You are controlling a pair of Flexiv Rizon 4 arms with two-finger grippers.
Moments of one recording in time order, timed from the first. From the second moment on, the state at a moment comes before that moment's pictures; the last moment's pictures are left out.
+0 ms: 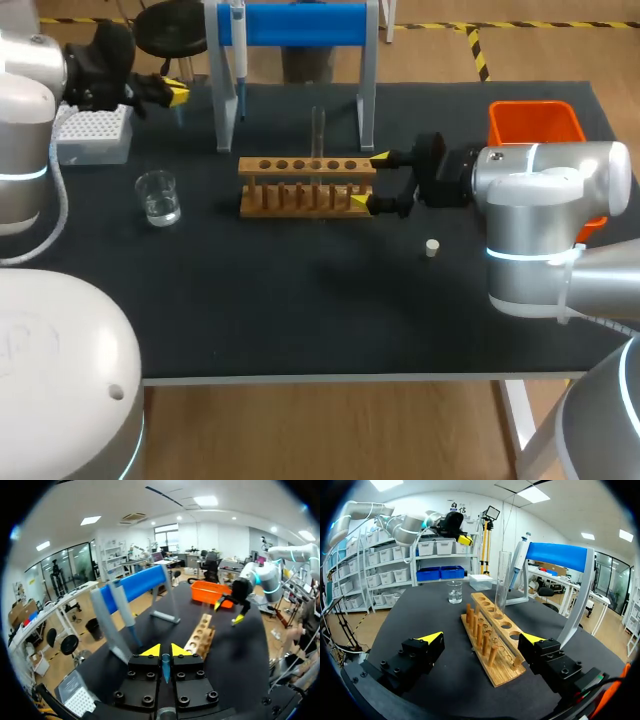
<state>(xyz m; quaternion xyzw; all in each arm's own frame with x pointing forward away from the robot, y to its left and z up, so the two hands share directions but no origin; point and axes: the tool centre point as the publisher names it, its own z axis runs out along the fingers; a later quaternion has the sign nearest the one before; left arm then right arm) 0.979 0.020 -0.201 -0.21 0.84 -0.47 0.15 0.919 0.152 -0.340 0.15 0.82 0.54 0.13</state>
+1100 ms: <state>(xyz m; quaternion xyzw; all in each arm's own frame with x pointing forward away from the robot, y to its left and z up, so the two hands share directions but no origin) 0.921 -0.106 -0.158 -0.09 0.87 -0.49 0.04 0.919 0.152 -0.340 0.15 0.82 0.54 0.13</state>
